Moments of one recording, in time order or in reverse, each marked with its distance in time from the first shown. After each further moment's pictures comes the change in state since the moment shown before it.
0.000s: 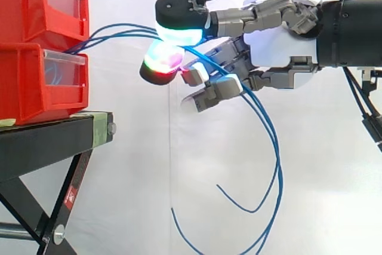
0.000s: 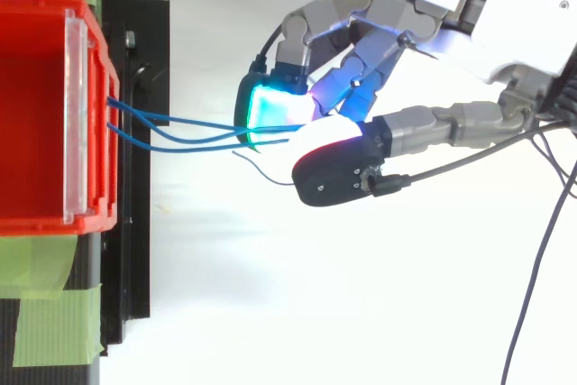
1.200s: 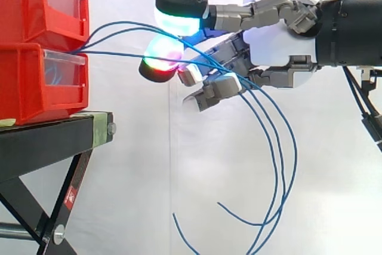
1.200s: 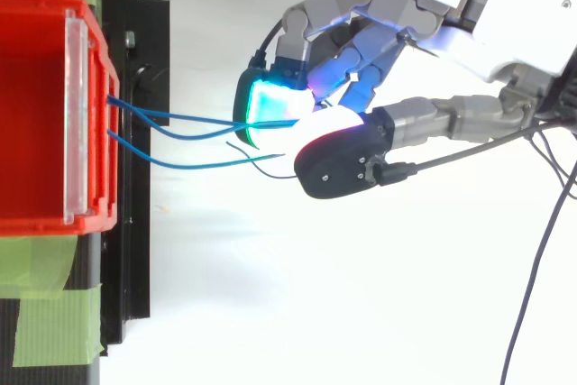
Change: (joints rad) arm 0.005 -0.001 0.000 0.009 0.014 -0.010
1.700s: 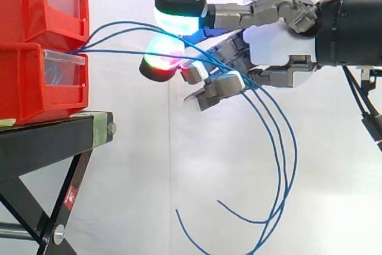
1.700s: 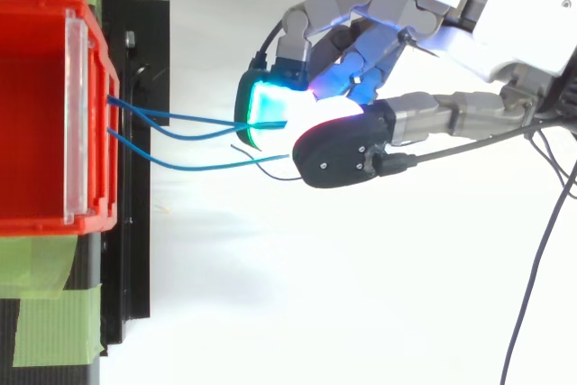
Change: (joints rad) arm 0.000 0.000 0.000 0.002 -0.001 0.000
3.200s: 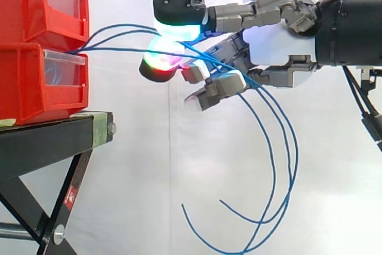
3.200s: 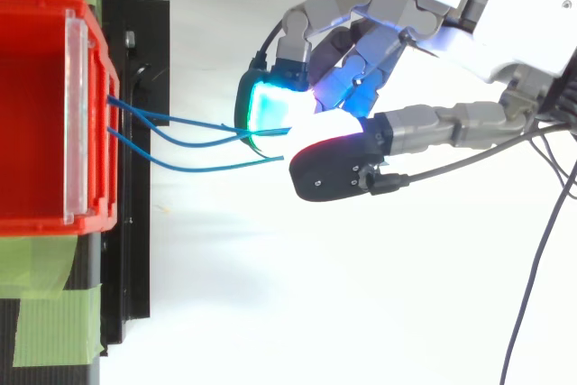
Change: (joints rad) arm 0.001 0.000 0.000 0.001 0.001 -0.001
